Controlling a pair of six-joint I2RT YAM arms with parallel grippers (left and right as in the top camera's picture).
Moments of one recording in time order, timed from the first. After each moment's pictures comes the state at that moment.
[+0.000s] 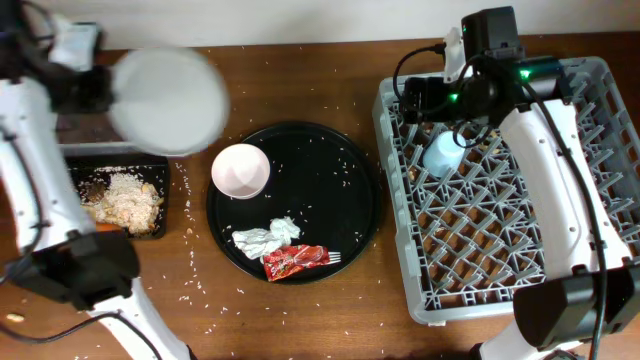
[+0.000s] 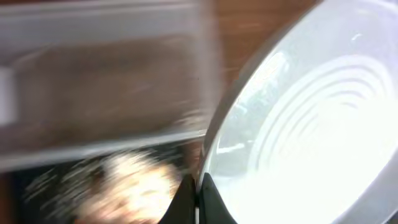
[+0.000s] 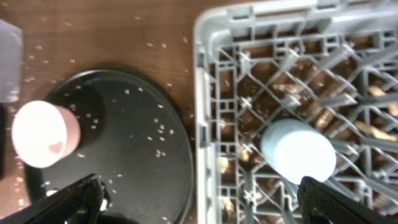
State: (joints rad) left arm 0.30 2.13 2.50 -1.54 0.32 0.35; right arm 0.13 1.77 1.85 -1.13 -0.20 0.18
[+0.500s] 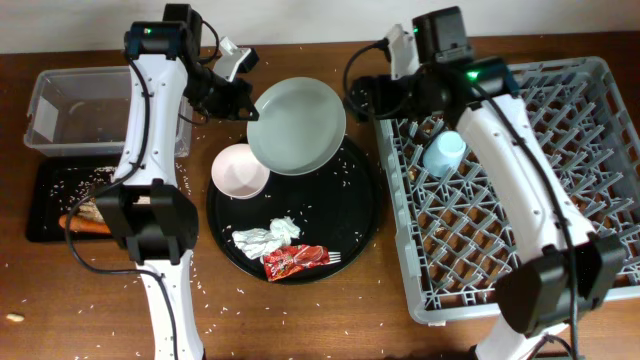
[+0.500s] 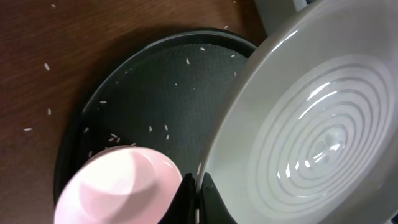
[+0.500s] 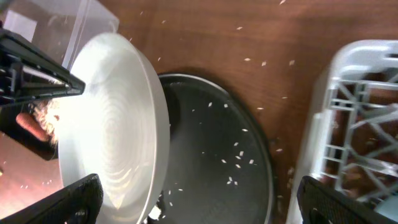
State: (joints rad) left arm -0.05 2.38 2.49 -1.57 0.59 0.33; right arm 0.26 1.87 1.85 -0.95 -0.39 0.17
